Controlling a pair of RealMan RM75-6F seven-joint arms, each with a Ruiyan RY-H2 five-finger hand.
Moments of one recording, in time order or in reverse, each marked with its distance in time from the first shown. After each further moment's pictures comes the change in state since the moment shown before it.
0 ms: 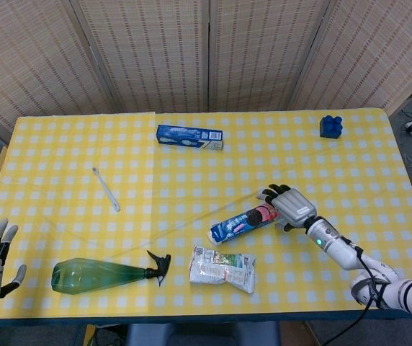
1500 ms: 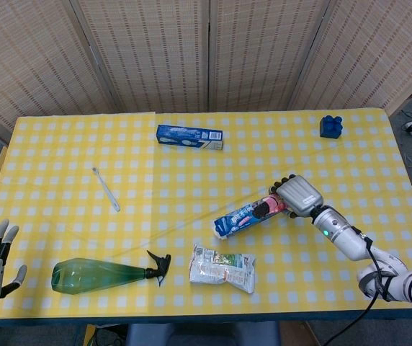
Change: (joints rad) left arm -0.004 -0.006 0.001 0.008 -0.007 -0.015 -0.002; right arm 0.049 0.069 -0.044 0.032 -0.044 0.099 -0.039
